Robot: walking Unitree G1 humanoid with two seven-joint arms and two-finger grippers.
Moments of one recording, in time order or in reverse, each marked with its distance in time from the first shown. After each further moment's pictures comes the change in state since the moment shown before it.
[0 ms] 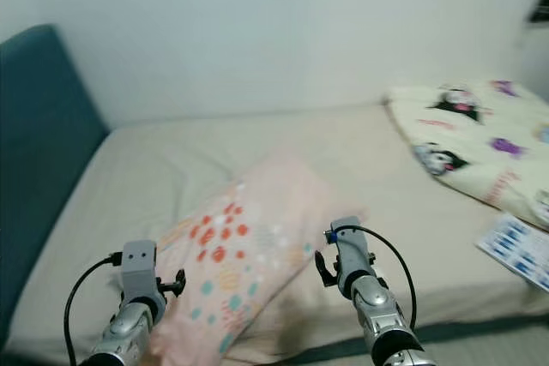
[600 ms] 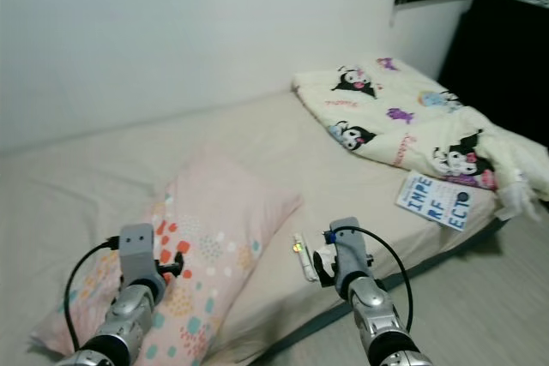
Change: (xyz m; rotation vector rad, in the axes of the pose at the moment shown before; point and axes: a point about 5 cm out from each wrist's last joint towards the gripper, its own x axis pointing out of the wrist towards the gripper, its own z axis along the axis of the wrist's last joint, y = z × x) left arm 0.011 0.005 0.029 -0.051 -0.064 0.112; right arm 0.001 0.003 0.000 0.010 -0.003 -0.003
